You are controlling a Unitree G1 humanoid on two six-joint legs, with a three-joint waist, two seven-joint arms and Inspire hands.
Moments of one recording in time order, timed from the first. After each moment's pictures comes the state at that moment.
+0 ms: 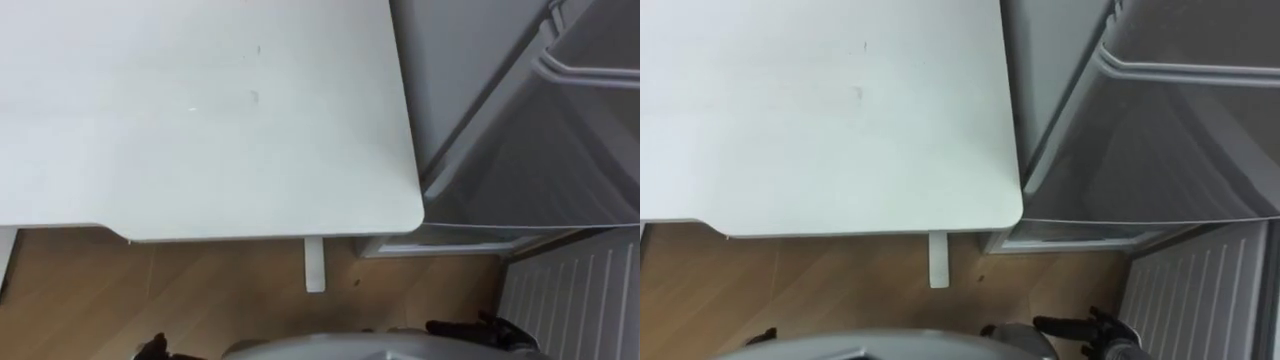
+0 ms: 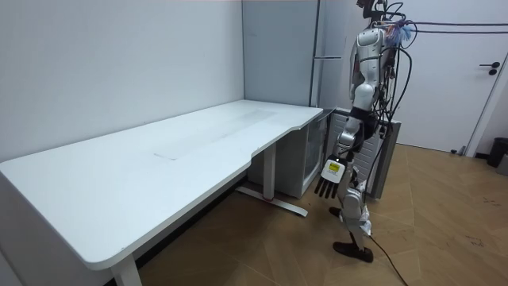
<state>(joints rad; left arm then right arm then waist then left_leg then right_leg) 0.22 0.25 0.03 1.12 0.04 0.04 0.09 0.09 -0.28 0.03 1.19 0.37 0.00 0.08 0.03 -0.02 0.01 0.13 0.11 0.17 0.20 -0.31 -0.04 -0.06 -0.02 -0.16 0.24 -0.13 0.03</state>
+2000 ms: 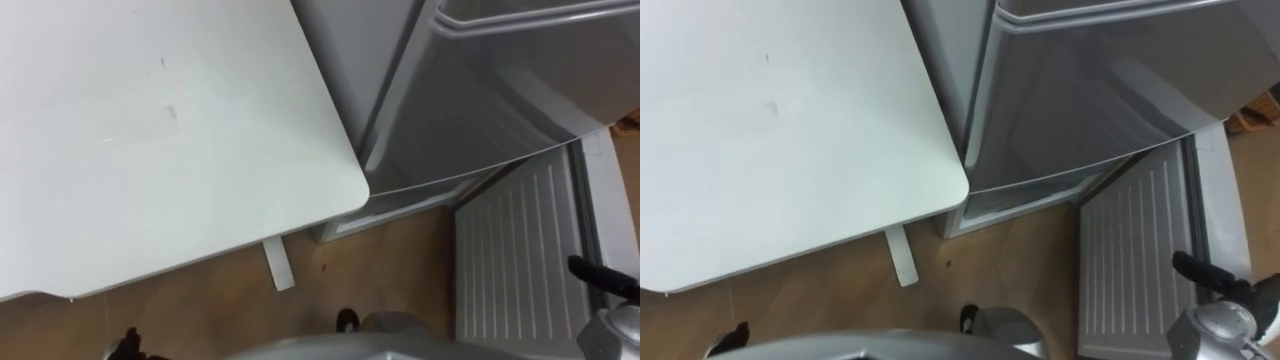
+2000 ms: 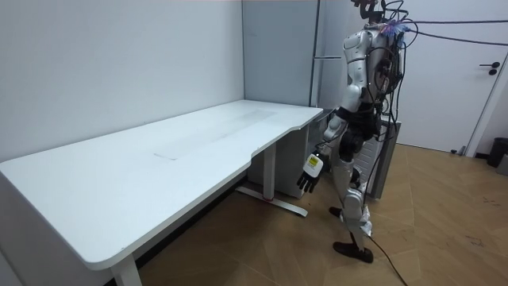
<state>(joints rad) 0.30 0.27 0.12 0.92 0.19 0.10 0.08 0.19 -0.31 -0.34 0.70 0.34 0.01 -0.53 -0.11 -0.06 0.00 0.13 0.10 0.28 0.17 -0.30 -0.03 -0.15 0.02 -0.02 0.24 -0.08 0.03</state>
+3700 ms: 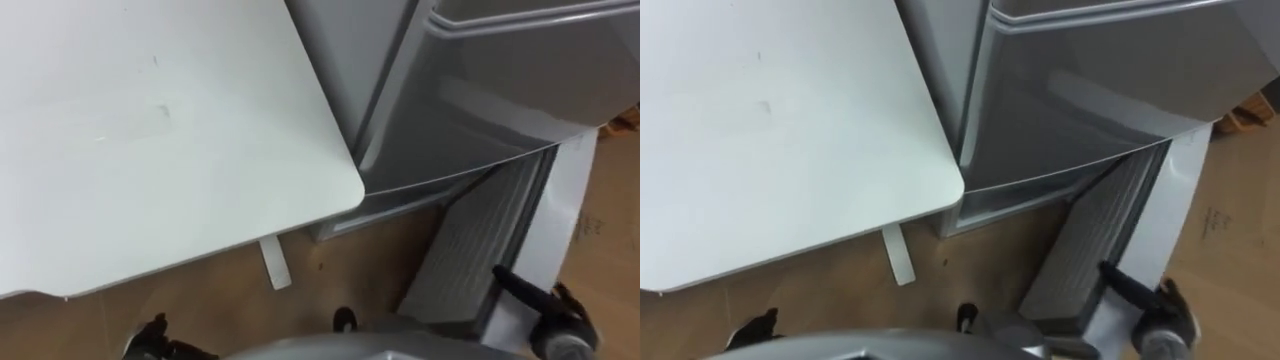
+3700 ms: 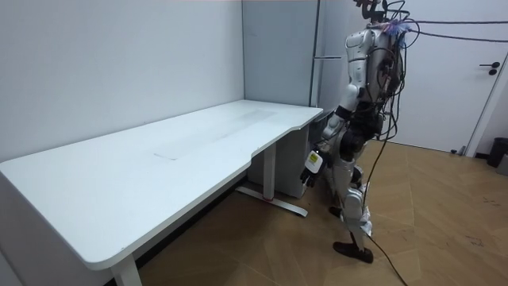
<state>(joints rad) 0.18 0.24 0.01 1.01 0.19 0.07 0.01 0.25 -0.26 0.03 0.73 0.85 -0.07 0.01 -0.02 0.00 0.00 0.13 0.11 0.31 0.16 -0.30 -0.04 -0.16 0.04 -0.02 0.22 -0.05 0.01</state>
